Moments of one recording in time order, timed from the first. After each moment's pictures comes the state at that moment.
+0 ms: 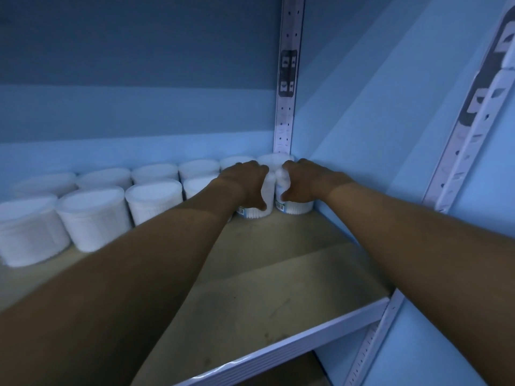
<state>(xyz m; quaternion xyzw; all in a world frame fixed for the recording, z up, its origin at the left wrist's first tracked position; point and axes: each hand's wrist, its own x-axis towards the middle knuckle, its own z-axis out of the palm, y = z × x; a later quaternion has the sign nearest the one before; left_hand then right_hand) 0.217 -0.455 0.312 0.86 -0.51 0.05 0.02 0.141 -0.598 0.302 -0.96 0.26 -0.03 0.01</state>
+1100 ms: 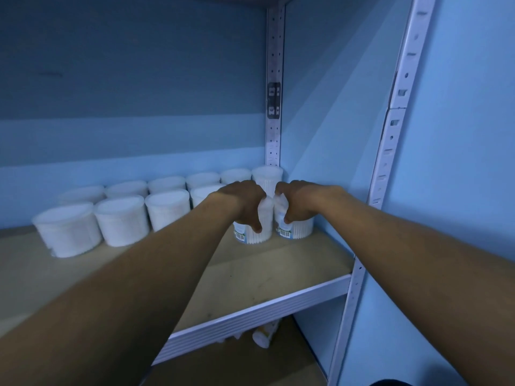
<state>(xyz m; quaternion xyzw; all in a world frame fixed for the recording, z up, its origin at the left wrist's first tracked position) 0.154 -0.415 0.329 0.86 -0.51 0.02 -0.05 0.064 -0.543 0.330 -0.97 0.23 0.07 -0.03</state>
